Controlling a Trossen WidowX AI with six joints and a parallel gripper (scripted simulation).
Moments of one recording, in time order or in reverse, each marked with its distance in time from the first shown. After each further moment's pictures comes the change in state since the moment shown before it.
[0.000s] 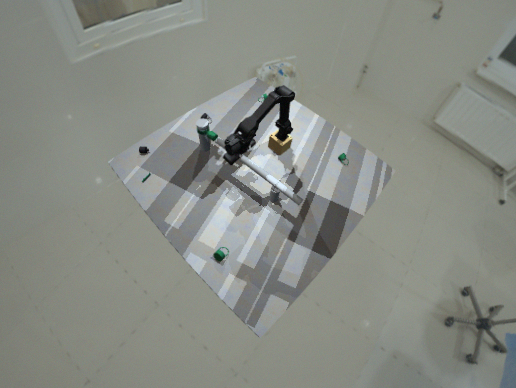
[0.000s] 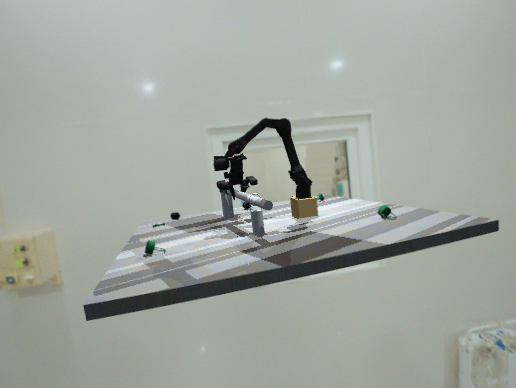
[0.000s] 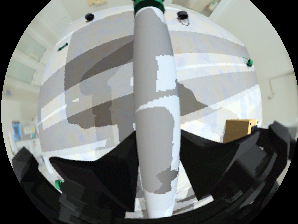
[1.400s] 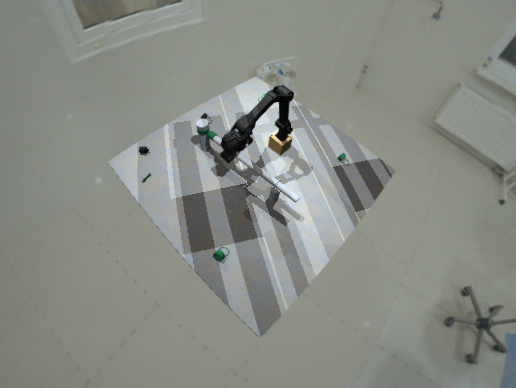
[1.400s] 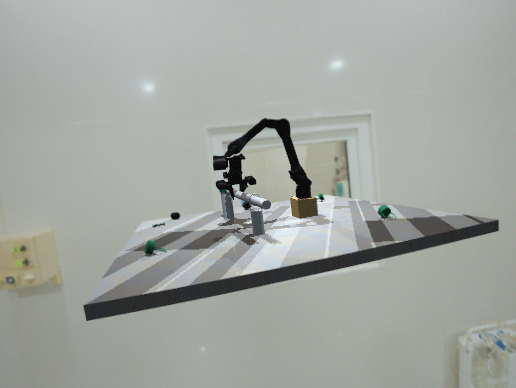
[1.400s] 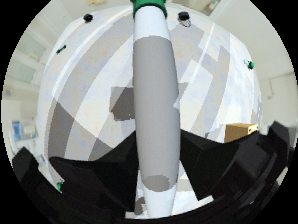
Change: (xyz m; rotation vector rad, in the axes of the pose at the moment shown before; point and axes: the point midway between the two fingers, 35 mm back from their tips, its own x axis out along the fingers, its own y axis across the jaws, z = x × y) arm 0.006 -0.001 0.018 0.000 0.010 0.000
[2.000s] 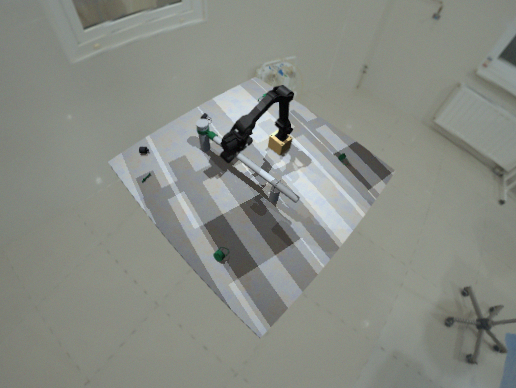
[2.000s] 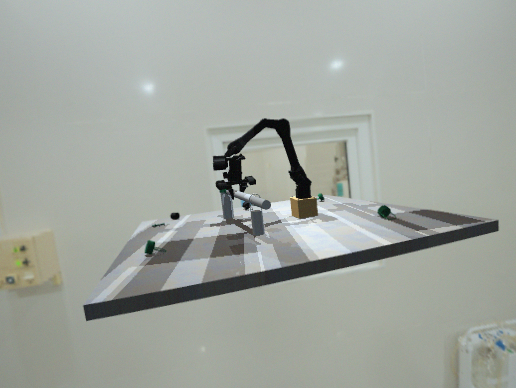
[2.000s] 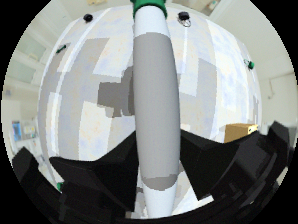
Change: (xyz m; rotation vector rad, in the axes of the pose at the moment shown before) arm 0.000 0.000 0.000 0.000 0.000 0.000
